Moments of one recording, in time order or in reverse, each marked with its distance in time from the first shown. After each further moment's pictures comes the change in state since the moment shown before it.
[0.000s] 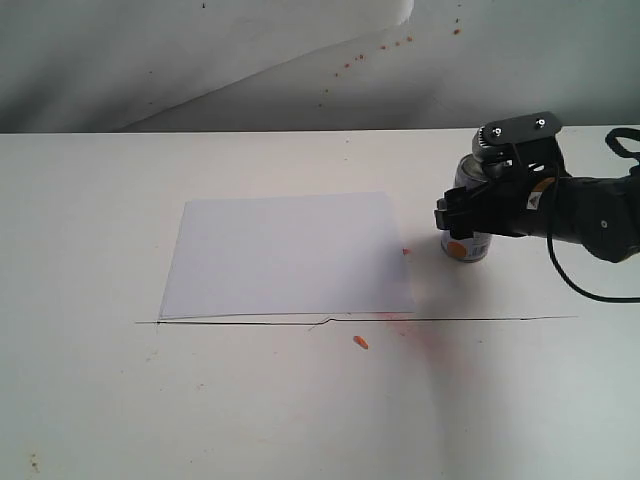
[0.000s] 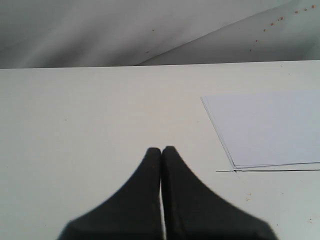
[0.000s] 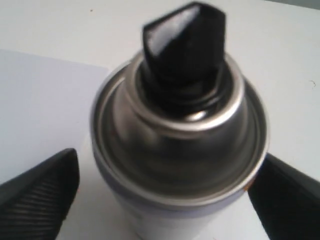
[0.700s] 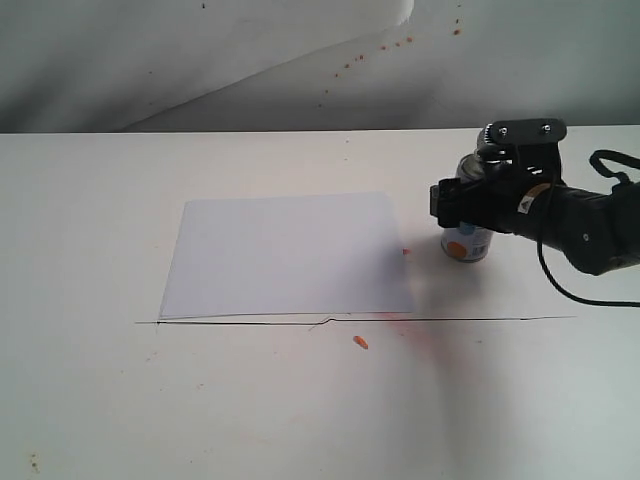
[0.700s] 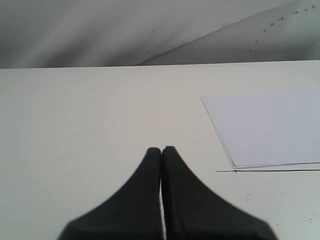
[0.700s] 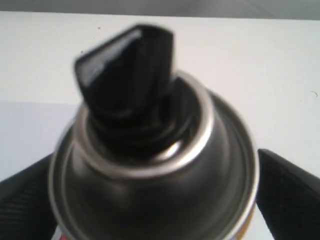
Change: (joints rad) left arm 0.000 0.000 0.000 0.000 0.000 0.000; right arm 0.000 0.082 0.000 0.082 -0.194 0.044
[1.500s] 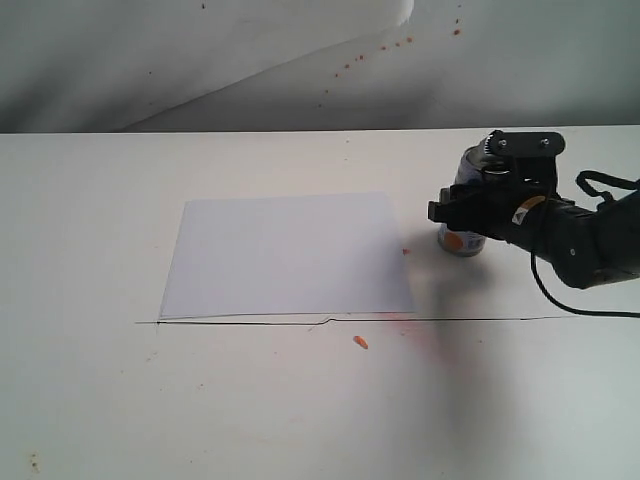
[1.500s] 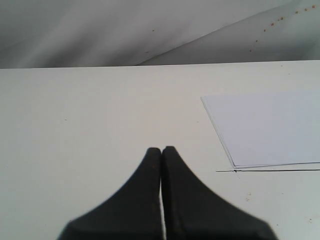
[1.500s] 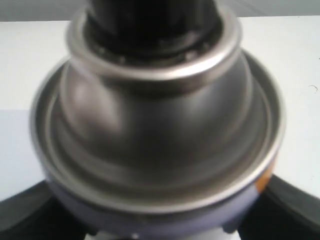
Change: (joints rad) left arm 0.000 0.000 0.000 0.000 0.000 0.000; right arm 0.000 0.079 0.000 0.042 -0.112 0.000
